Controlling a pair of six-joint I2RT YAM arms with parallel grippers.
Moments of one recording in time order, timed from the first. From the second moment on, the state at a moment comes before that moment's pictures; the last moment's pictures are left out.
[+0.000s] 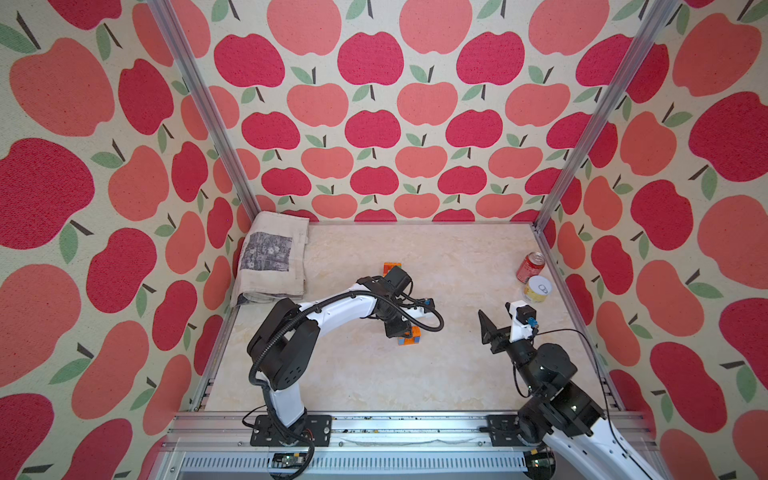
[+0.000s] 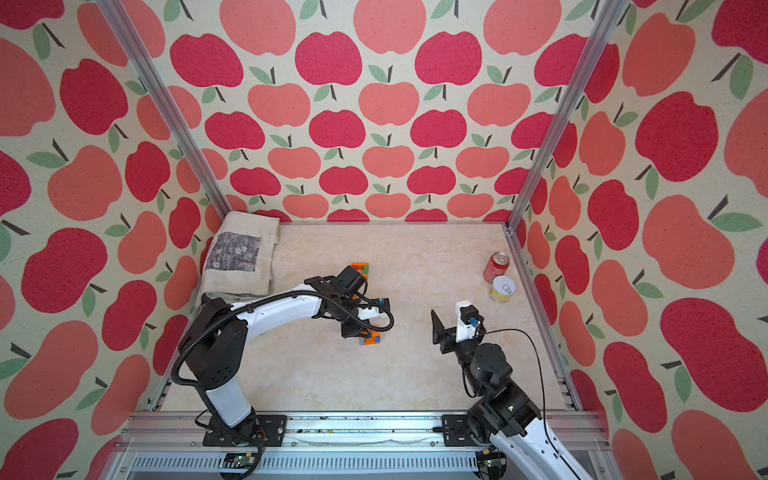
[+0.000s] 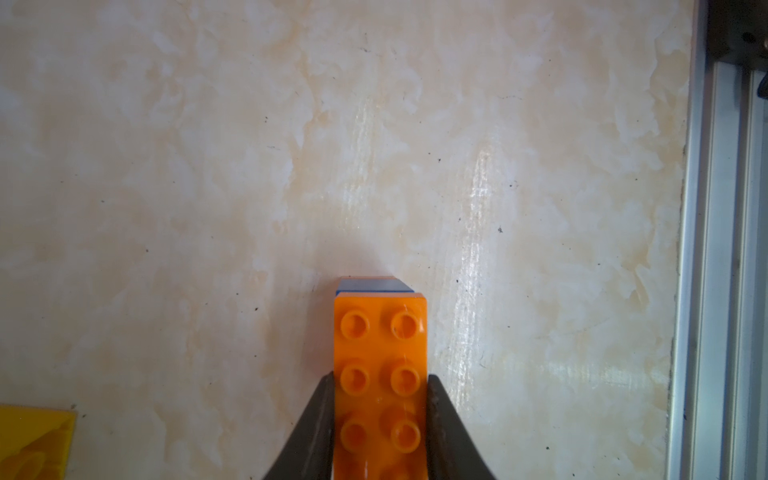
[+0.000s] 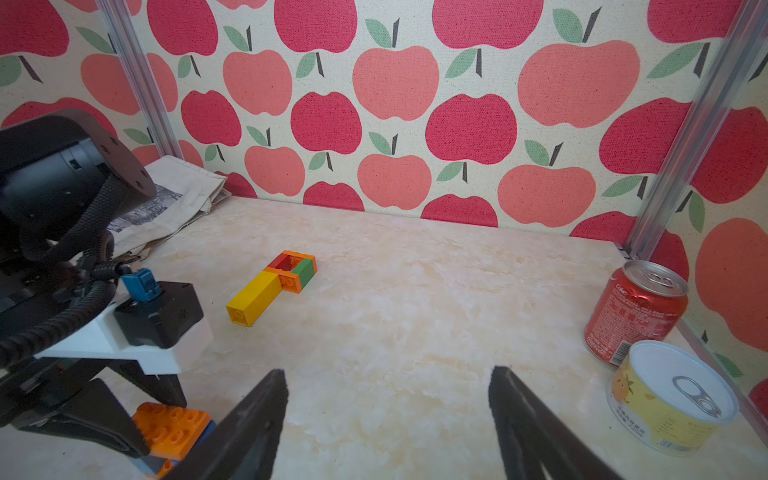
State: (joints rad) left arm -0.76 1.78 1.24 -0.68 0.38 0.62; right arm 0.71 0.22 0.26 -0.12 0.34 0.04
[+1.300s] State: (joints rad) left arm -0.83 1.35 0.91 -0.16 0.19 0.21; right arm 0.71 0.47 0.31 -0.07 0.20 0.15
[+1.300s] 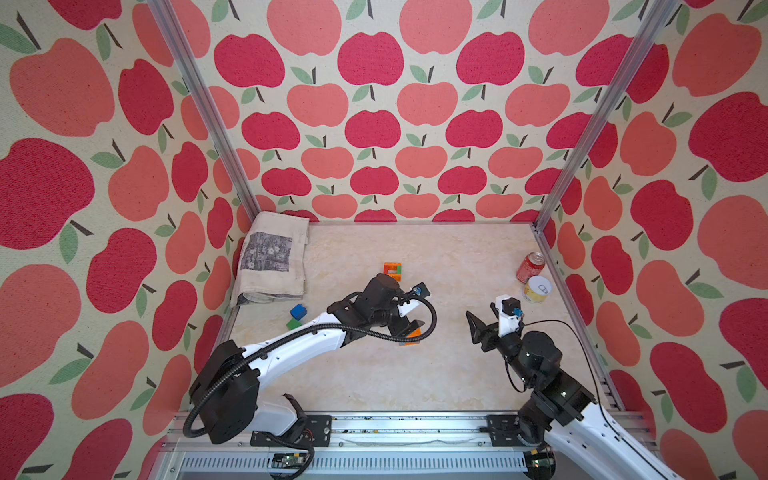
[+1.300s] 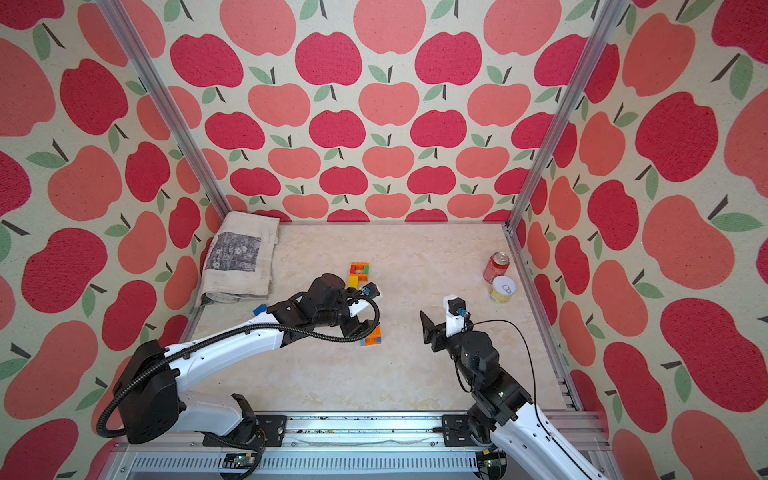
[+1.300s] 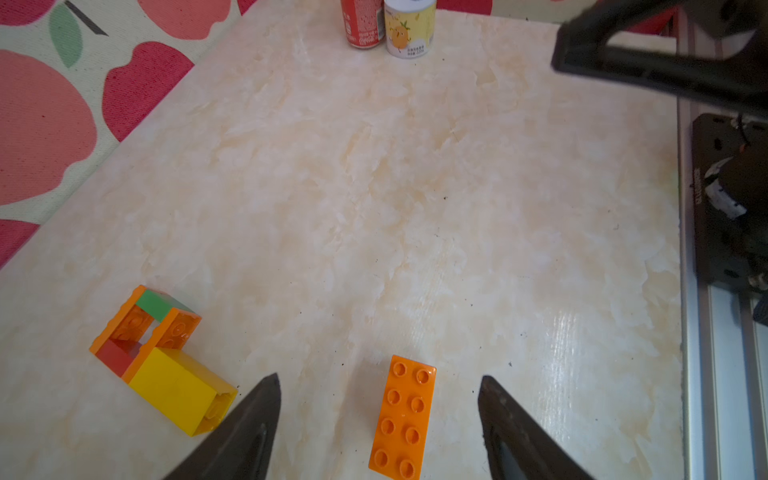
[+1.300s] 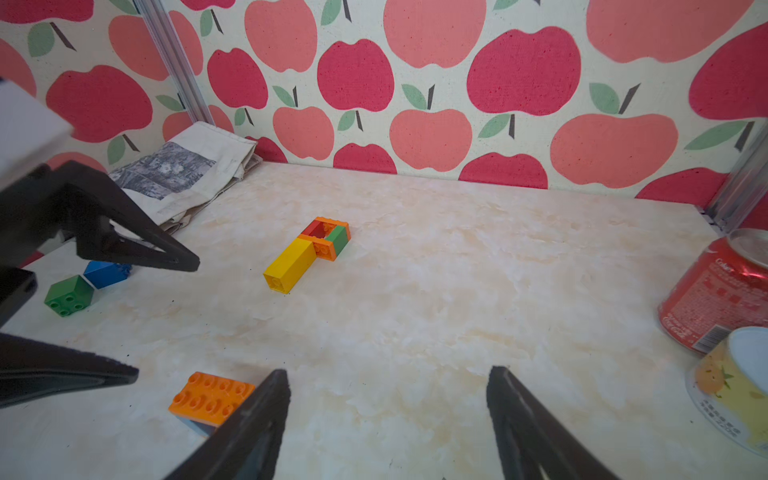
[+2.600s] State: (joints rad) left arm -0.84 1.44 0.67 -0.05 0.06 -0.67; right arm 0.78 1.21 0.44 0.24 -0.22 0.42
